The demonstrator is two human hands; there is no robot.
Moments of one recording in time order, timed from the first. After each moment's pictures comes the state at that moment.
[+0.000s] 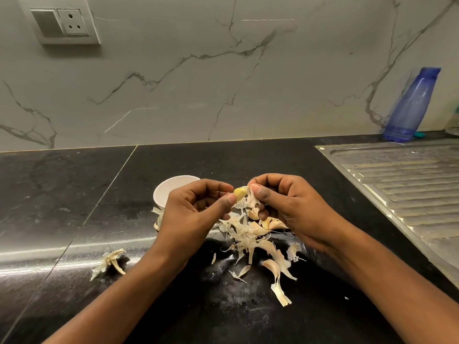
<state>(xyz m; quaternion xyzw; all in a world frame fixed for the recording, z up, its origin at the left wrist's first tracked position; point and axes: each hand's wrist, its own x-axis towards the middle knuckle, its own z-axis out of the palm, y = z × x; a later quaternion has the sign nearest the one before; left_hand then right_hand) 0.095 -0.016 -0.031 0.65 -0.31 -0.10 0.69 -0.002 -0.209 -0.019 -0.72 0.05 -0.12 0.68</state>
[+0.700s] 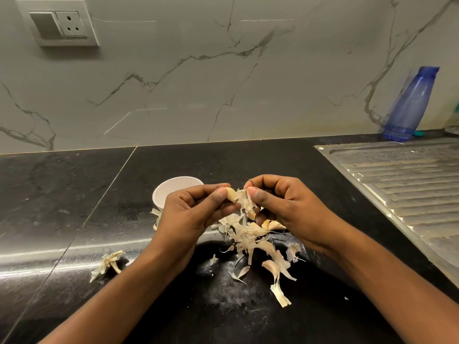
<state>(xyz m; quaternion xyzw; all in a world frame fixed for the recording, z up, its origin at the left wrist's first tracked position) 0.096 -0.018 -0.030 0.55 -0.21 -0.23 0.78 -0.003 -0.206 -0.018 -0.74 0.02 -0.10 0.66</state>
